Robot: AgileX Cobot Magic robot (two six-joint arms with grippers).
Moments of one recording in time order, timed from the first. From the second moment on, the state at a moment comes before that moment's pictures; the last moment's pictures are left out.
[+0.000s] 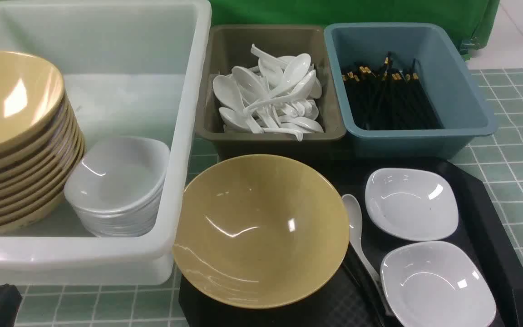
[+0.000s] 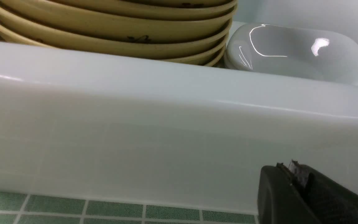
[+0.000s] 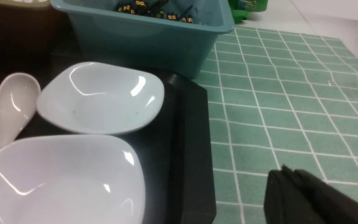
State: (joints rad) right arm -0.05 -0.01 0.02 0.06 0.34 -0.16; left arm 0.01 -0.01 0.02 -0.06 0.33 -0.06
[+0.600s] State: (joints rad) right arm -0.05 -0.01 0.02 0.06 0.34 -0.16; left arm 0.01 -0.01 0.02 -0.06 0.33 -0.06
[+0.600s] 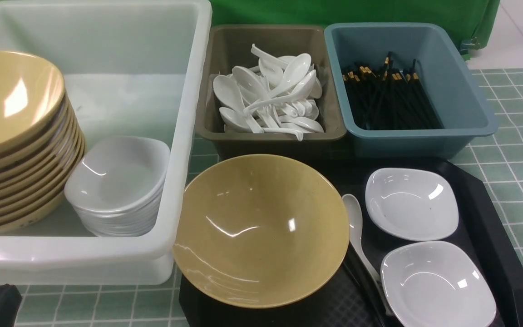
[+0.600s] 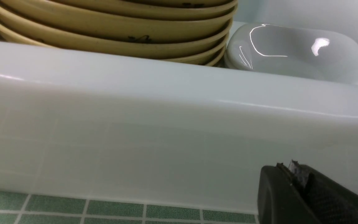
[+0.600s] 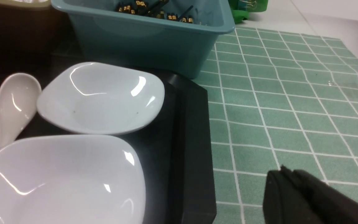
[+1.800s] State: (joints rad) right arm -0.05 -0.01 0.03 0.06 -0.56 0.30; left arm 0.01 -0.01 0.03 0.03 -0.75 -0.08
